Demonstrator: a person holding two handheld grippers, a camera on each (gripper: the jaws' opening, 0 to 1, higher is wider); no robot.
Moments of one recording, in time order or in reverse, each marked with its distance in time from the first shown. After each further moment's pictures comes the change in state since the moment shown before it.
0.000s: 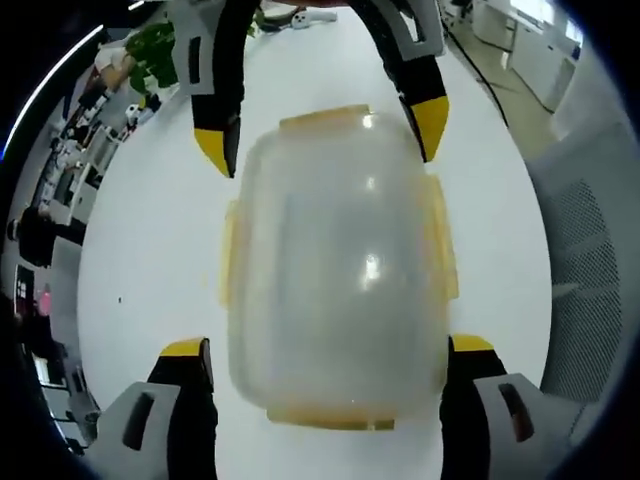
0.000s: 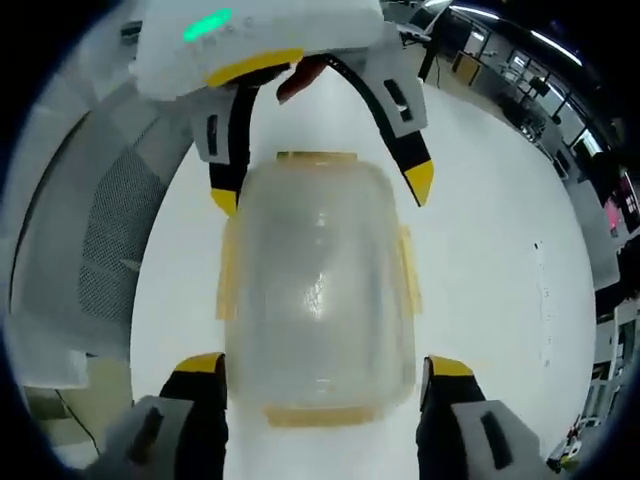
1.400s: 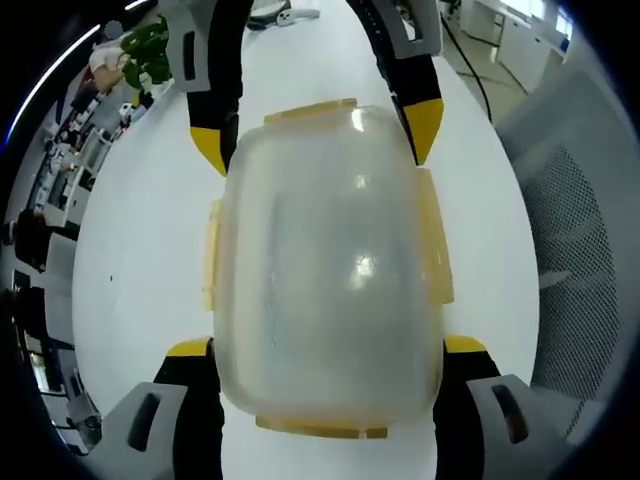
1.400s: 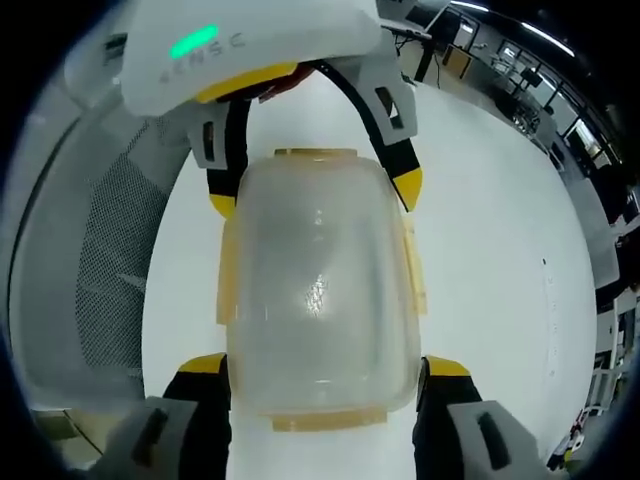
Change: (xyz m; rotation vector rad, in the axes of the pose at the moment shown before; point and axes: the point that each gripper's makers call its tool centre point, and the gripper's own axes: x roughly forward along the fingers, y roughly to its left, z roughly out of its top) left arm -0.019 -0.016 -0.054 0.018 -0.015 -0.015; right arm 0.019 0.020 0.053 0.052 0.014 -0.017
